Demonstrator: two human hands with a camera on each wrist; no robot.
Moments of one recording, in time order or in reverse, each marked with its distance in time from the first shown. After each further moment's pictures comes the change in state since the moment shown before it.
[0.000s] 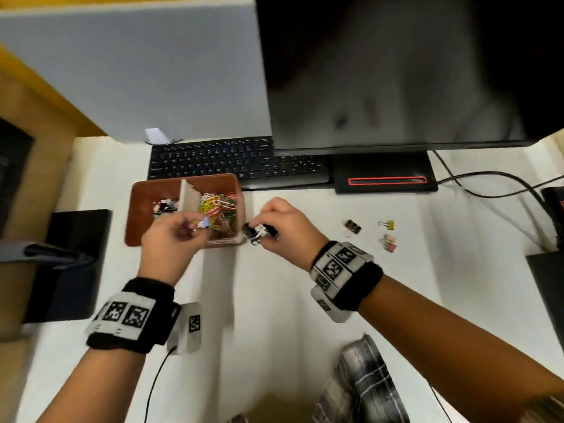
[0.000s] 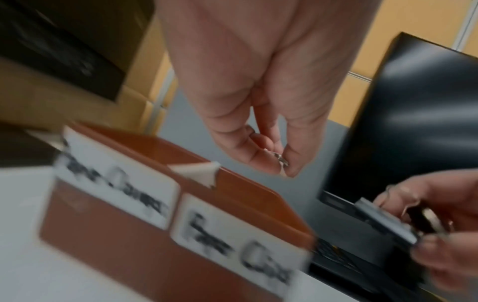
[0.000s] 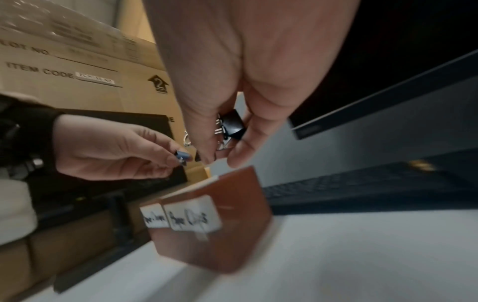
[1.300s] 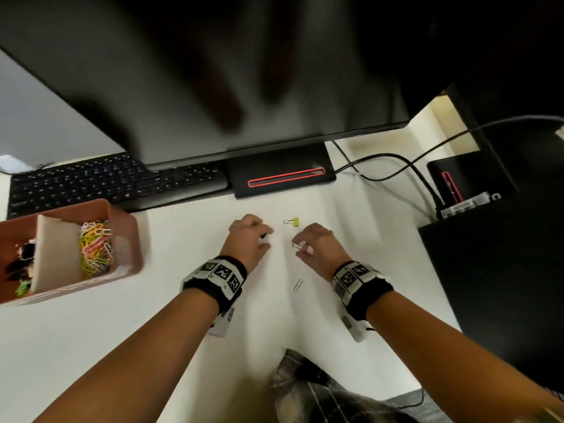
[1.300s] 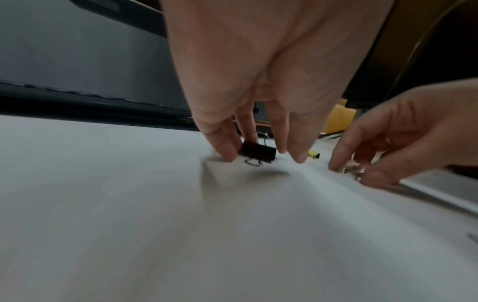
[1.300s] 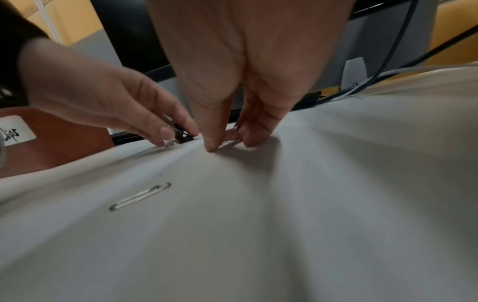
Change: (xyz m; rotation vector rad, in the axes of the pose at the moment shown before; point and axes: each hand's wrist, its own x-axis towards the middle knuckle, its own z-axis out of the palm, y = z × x) left_hand -0.016 0.099 0.264 0.256 -0.603 0.308; right_hand -0.138 0.182 -0.096 -0.159 0.099 0.500
